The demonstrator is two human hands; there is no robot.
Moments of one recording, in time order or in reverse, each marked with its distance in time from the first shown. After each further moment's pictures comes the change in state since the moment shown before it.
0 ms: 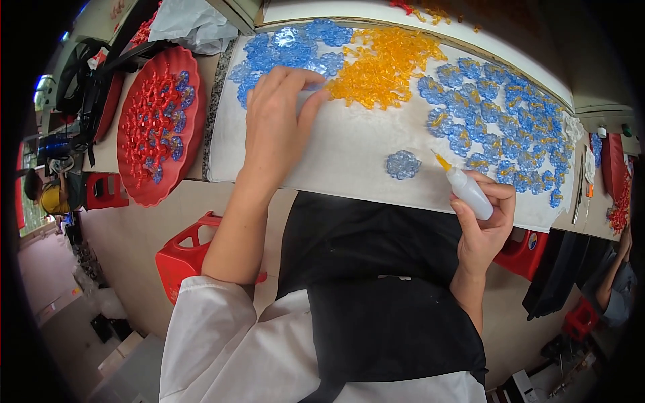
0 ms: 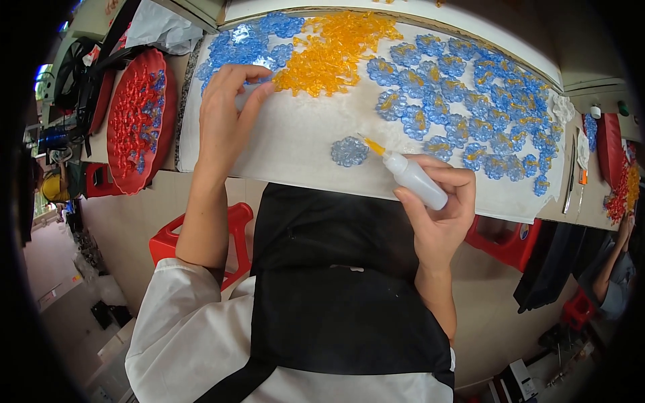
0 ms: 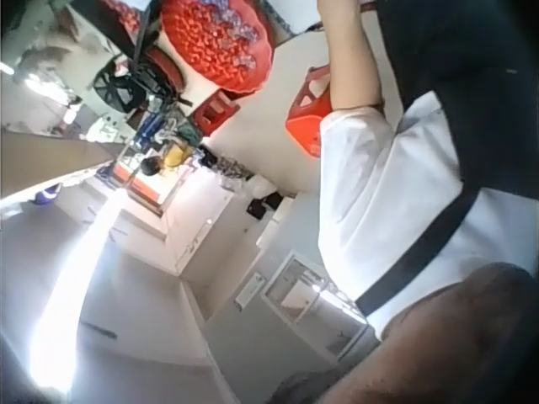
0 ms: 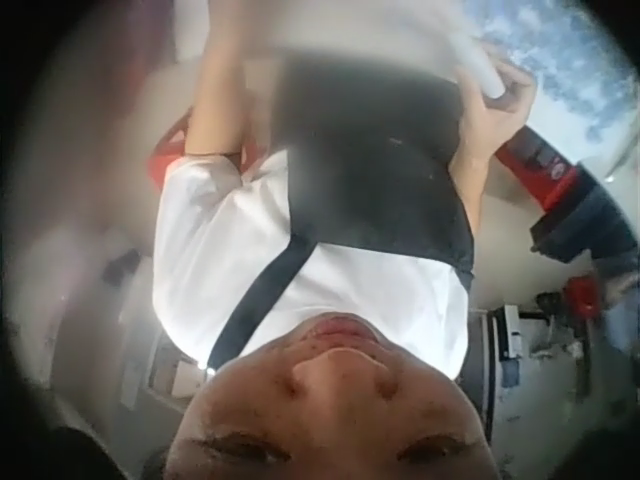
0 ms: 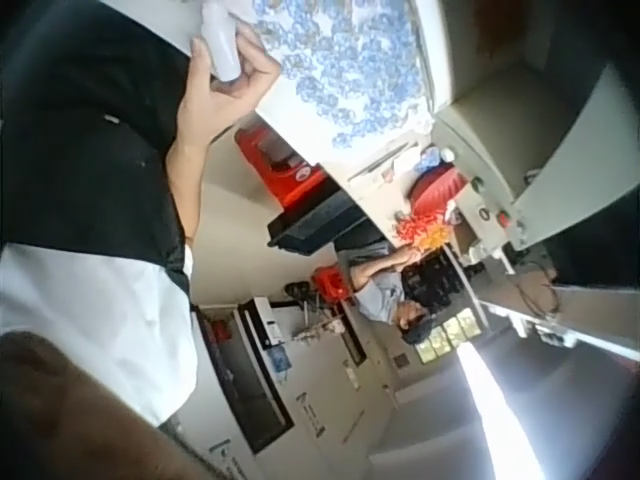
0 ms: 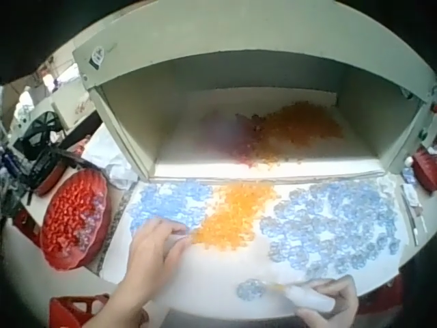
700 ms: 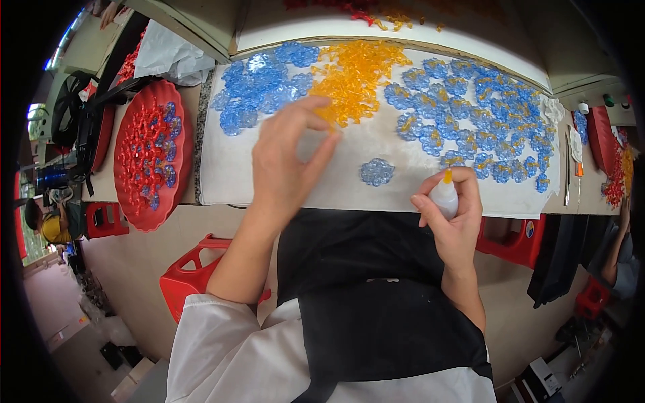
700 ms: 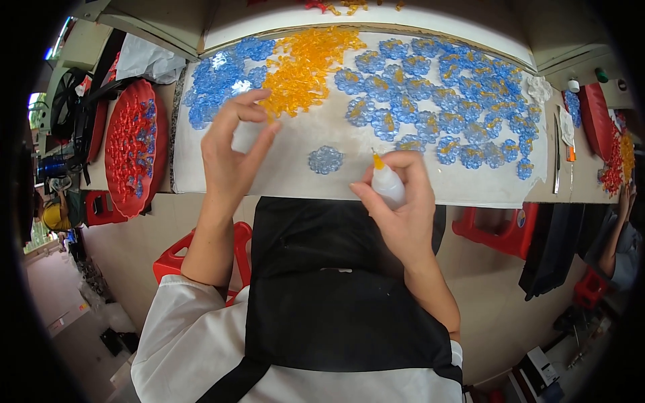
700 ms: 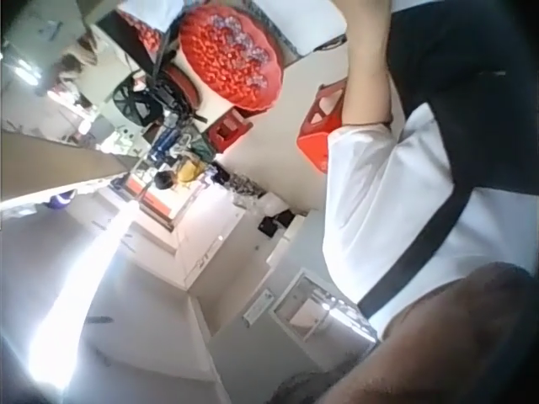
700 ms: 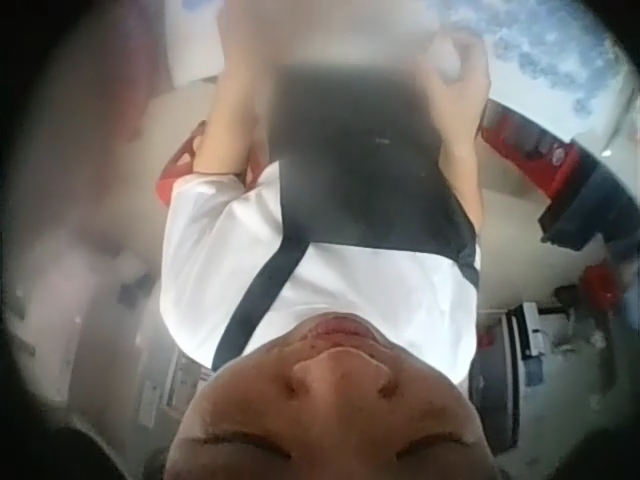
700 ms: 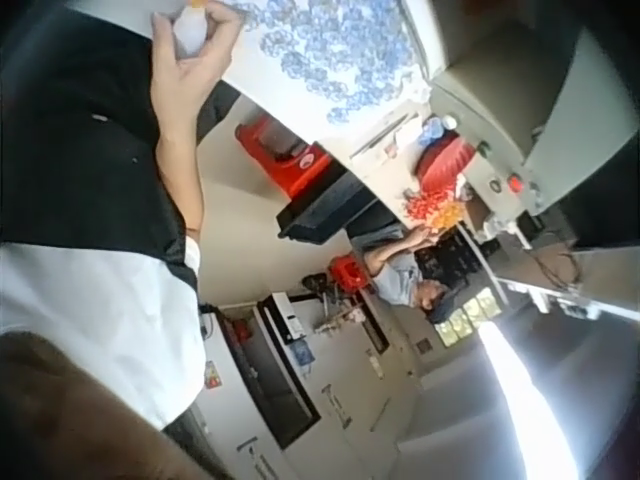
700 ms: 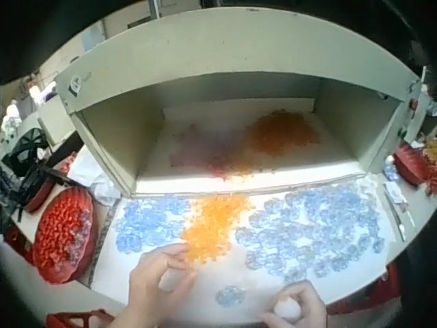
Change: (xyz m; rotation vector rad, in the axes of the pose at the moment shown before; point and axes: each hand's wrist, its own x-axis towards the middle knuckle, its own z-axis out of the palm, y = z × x) left_hand -0.007 0.032 0.012 -0.149 0.055 0.100; right_hand 0.005 -0.011 0.010 -0.089 -0.049 0.270
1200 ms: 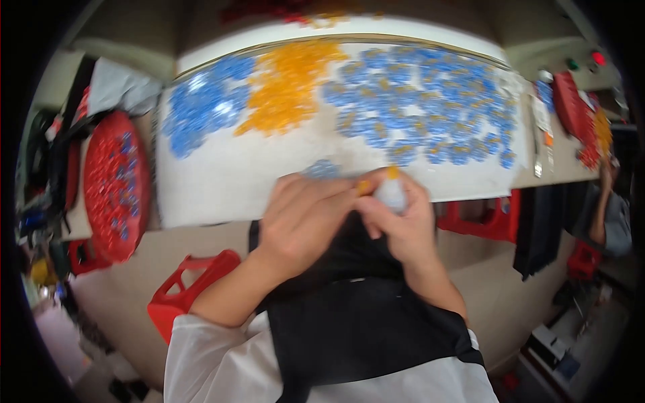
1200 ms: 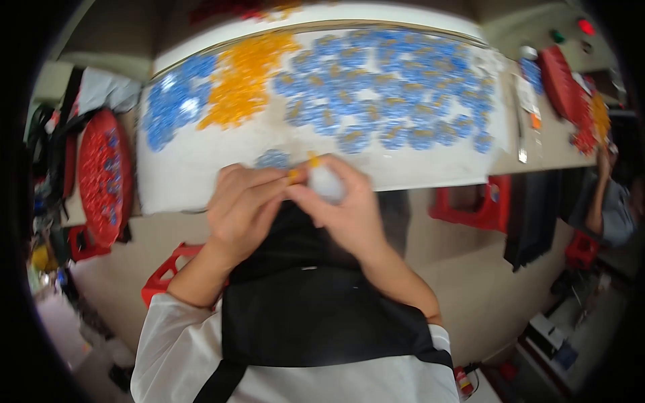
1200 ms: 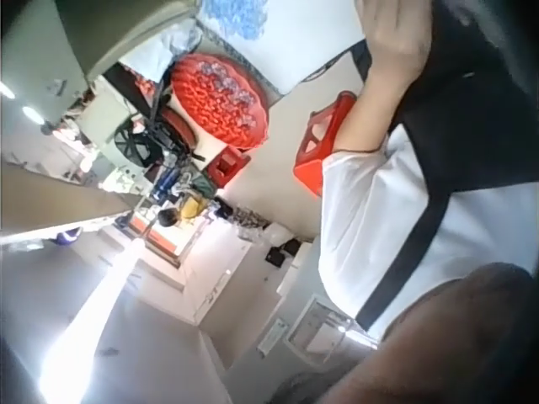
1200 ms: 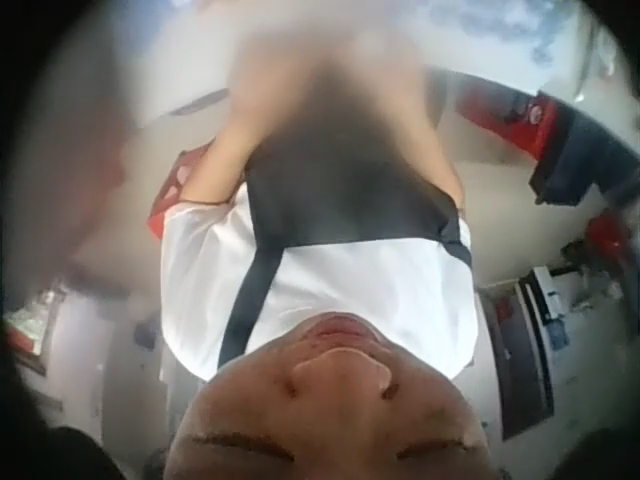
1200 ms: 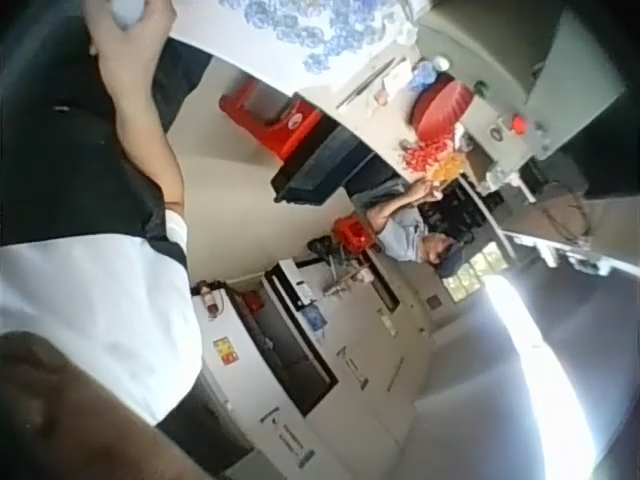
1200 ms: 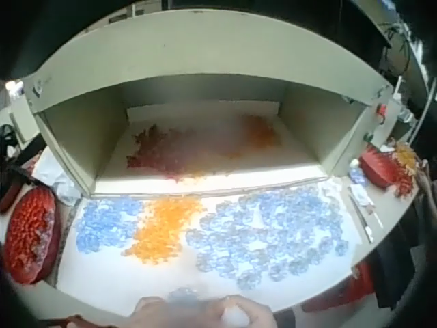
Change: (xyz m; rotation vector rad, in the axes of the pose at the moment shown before) left_hand -0.029 0.053 0.022 -0.225 -0.123 0.345; right_hand -0.005 -0.011 0.002 0.241 -0.050 0.249
